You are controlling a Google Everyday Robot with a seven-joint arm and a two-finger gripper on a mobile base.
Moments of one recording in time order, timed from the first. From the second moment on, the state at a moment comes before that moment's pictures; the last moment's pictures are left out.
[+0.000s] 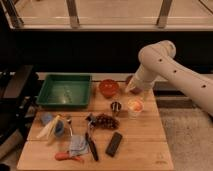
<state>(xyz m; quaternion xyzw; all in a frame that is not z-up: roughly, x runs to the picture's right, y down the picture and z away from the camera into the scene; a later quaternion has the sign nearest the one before) 0.168 0.025 0.701 -0.21 -0.19 -0.47 0.84</state>
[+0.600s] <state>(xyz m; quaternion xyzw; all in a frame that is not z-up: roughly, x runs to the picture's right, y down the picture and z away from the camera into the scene) 0.107 0.106 0.669 -0.15 -0.30 -0.58 0.74</state>
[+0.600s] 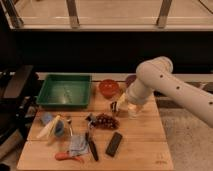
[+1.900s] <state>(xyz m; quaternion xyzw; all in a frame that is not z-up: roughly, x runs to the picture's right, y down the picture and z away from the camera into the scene) 0.006 0.196 0.724 -0.15 -0.36 -0.56 0.73</state>
